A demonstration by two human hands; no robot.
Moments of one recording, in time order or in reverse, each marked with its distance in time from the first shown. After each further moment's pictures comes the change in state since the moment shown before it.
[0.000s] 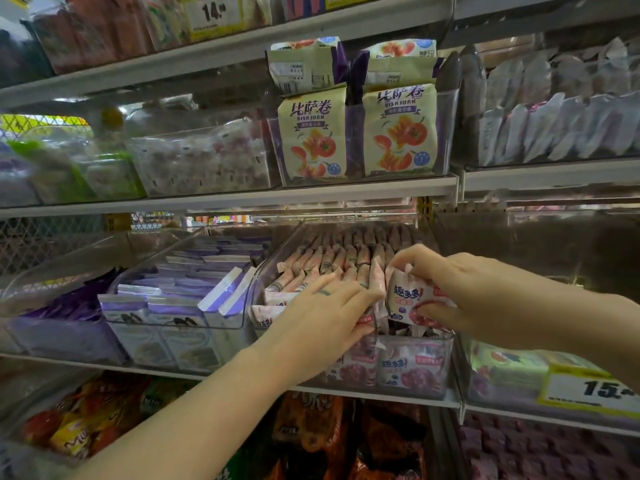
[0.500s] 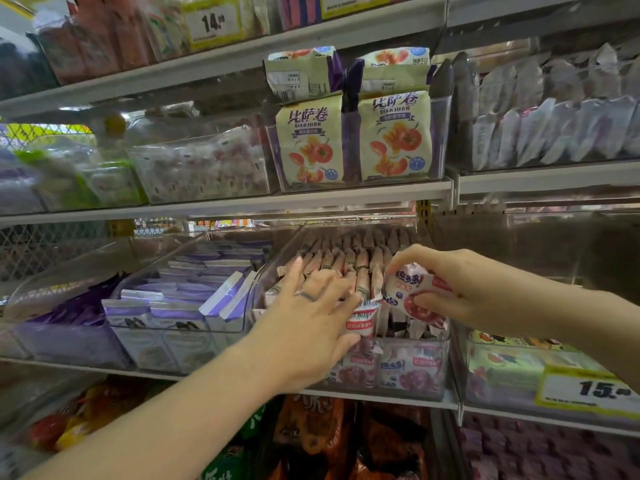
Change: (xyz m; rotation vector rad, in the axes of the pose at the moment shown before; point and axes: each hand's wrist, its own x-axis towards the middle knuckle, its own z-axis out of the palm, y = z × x) left_hand -0.011 -0.003 -0.015 0.309 -0.205 -0.072; right_hand 0.007 0.017 0.002 0.224 0.079 -0.075
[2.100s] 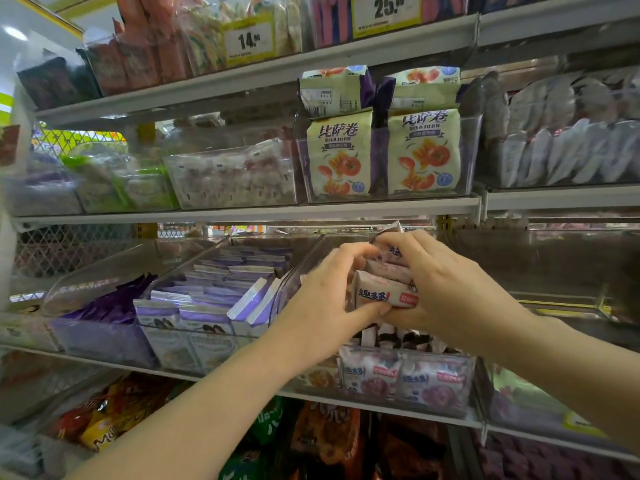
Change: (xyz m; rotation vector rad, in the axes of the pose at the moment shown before) left_hand 0.000 -0.008 -0.032 -1.000 0.407 -0.138; right_hand 0.030 -0.039 0.023 -0.232 0.361 -0.106
